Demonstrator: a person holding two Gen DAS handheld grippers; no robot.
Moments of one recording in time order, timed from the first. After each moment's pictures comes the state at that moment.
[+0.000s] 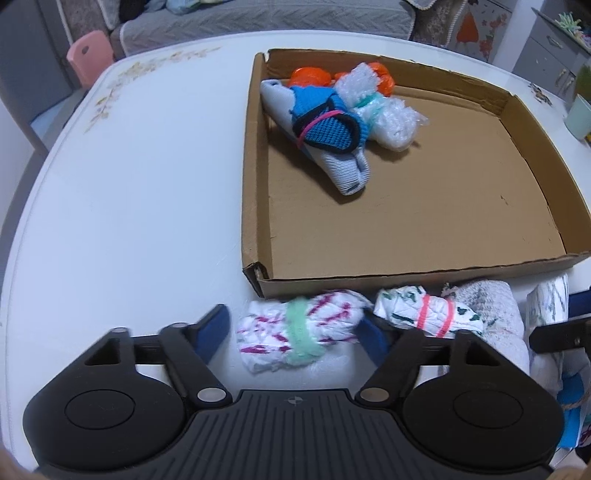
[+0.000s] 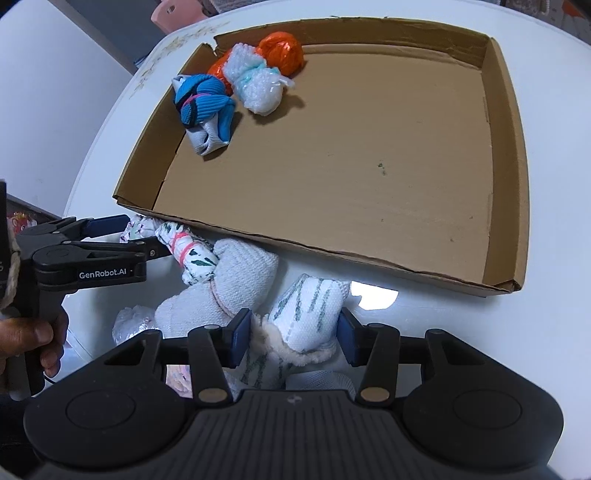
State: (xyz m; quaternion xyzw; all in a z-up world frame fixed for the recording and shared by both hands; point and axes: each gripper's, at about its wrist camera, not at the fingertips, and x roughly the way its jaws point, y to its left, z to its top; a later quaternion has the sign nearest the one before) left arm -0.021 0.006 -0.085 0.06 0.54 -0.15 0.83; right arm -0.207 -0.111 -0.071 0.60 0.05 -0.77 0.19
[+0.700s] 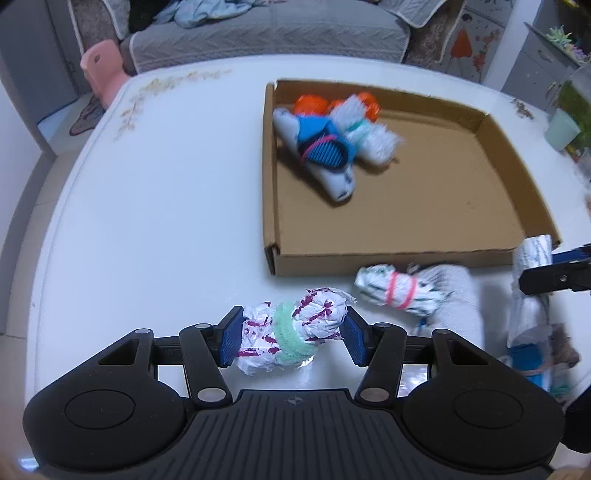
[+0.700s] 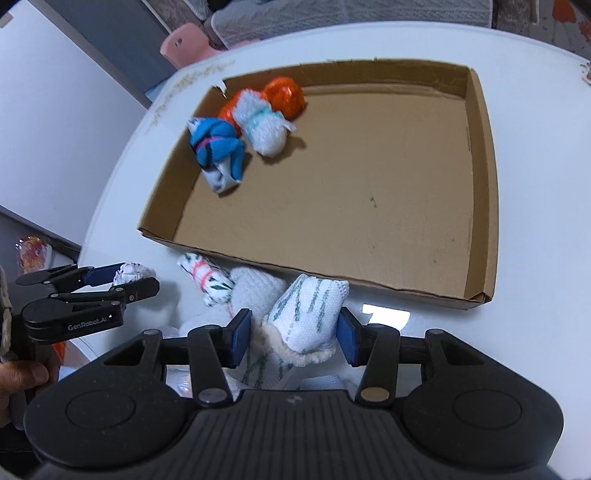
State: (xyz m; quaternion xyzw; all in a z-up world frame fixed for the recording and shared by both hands) left arm -0.051 0.026 -0.034 0.05 0.53 -0.15 0.83; right arm -0.202 -0.100 -0.038 0.56 0.03 -0.80 0.22
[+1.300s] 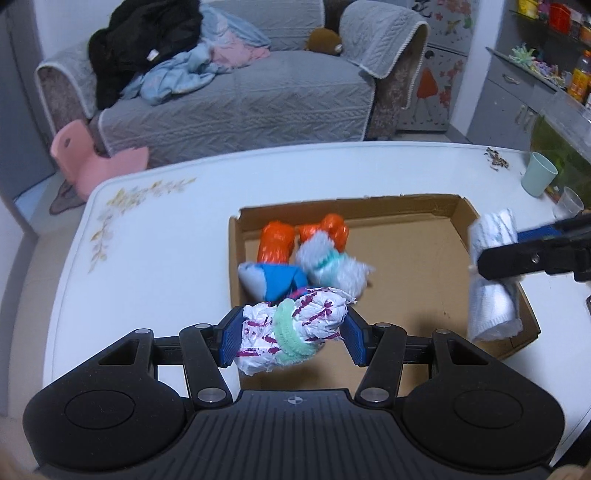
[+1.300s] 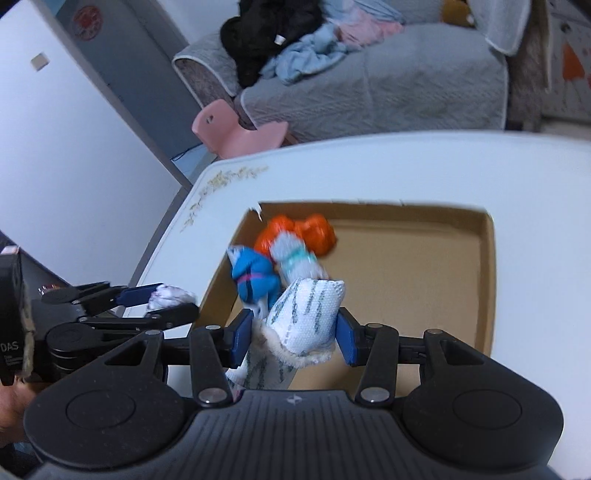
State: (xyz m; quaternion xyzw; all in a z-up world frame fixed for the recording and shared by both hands) left arm 0.024 -0.014 0.012 0.07 0.44 -0.21 0.87; right arm -0.255 -0.128 0.027 0.45 0.02 -0.85 0.27
